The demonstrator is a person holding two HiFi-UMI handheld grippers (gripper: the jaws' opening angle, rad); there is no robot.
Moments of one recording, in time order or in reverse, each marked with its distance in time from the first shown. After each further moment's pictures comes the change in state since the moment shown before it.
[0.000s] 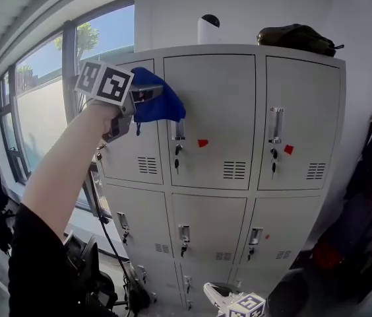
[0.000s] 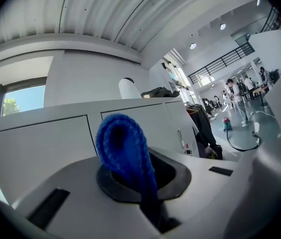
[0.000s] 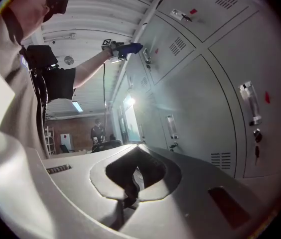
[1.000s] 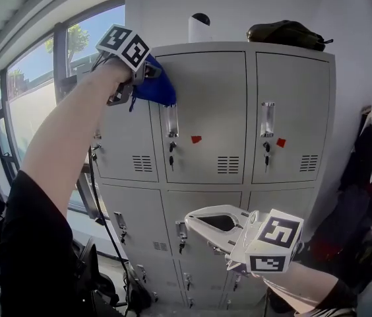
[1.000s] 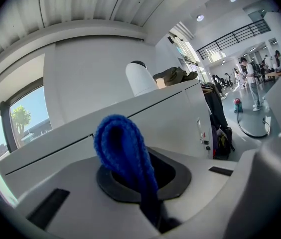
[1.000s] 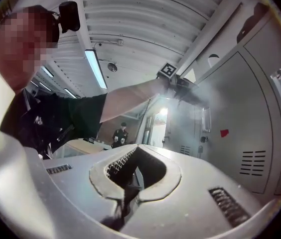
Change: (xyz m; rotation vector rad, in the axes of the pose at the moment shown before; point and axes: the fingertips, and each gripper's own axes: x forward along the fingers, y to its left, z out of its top) left arm 0.038 0.043 0.030 0.064 0.262 0.119; right arm 0.013 0.127 0.305 -0.420 -0.084 0.311
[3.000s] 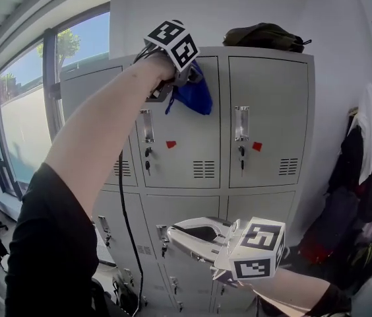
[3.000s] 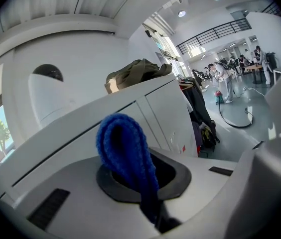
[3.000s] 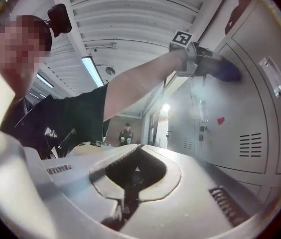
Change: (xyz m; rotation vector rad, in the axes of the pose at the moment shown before) left arm 0.087 -0.148 0.078 0.151 0.048 -0.184; right arm -0.034 0.007 -0.009 0.114 0.012 0.057
